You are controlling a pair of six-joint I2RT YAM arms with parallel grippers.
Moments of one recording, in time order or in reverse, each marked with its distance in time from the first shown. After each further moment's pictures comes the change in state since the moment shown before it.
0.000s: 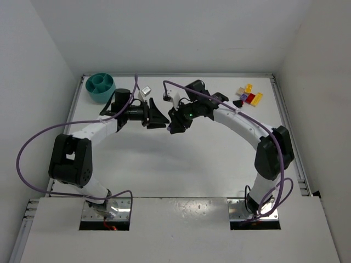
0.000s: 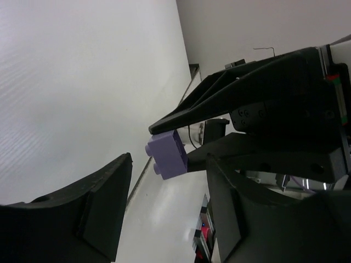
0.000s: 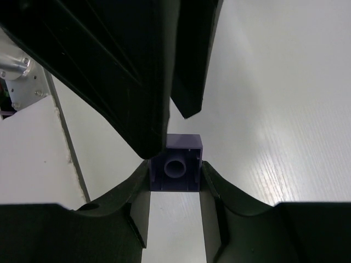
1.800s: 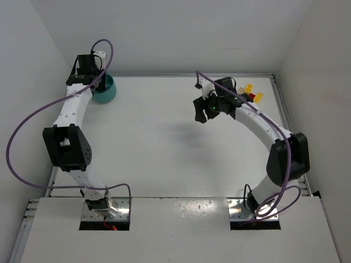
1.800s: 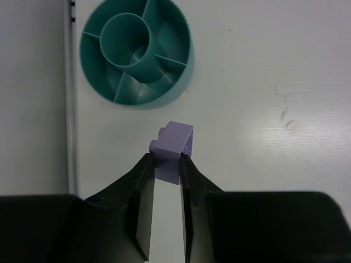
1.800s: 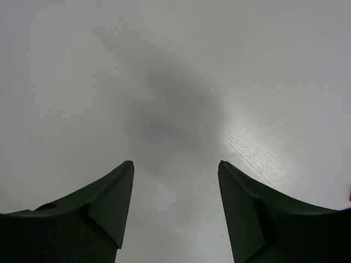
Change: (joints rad) left arm 0.306 0.166 0.639 -0.551 -1.083 0.867; right arm -0.231 -0.143 -0.190 0.117 0.288 0.091
